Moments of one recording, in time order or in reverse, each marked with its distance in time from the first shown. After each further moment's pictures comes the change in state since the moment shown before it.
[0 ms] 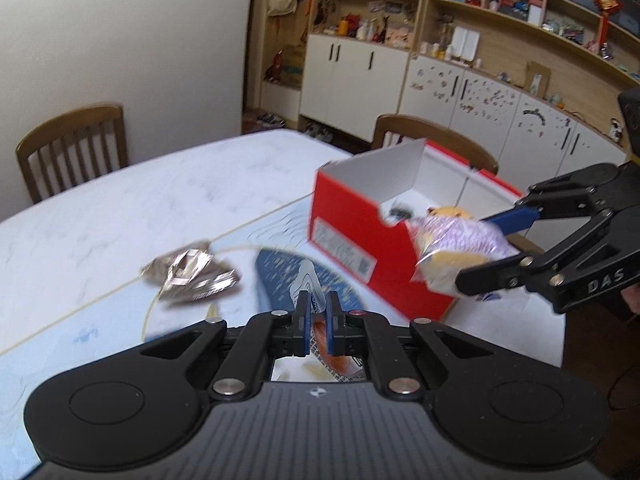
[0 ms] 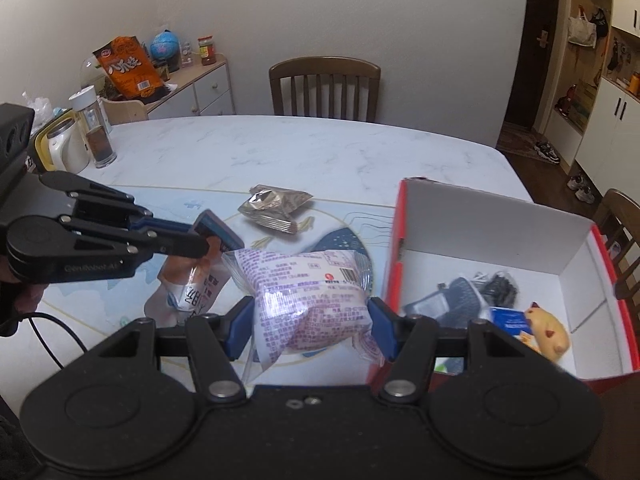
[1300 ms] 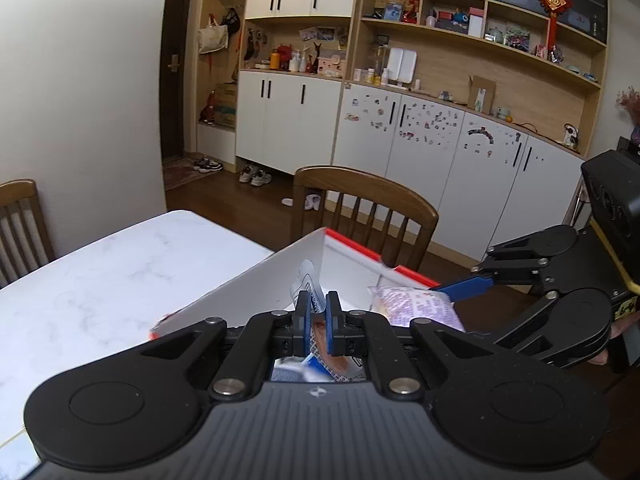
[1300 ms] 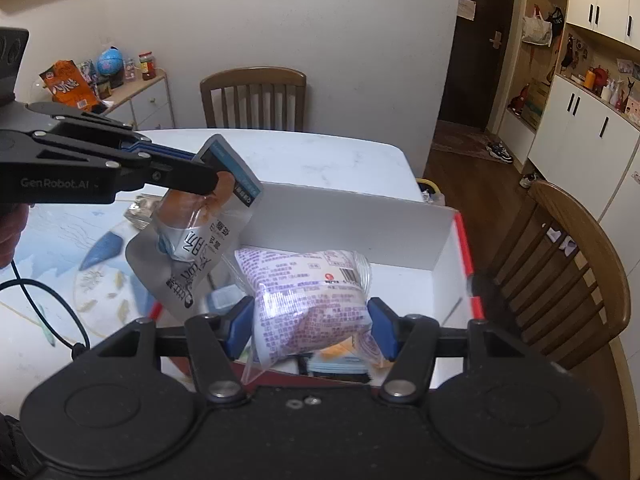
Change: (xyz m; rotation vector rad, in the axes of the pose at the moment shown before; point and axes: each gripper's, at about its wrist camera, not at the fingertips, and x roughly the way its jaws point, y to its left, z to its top) left arm 0.099 -0.121 0.121 0.099 -0.087 -0.139; right arm -0.039 -0.153 -0.015 0.023 -0.025 -0.106
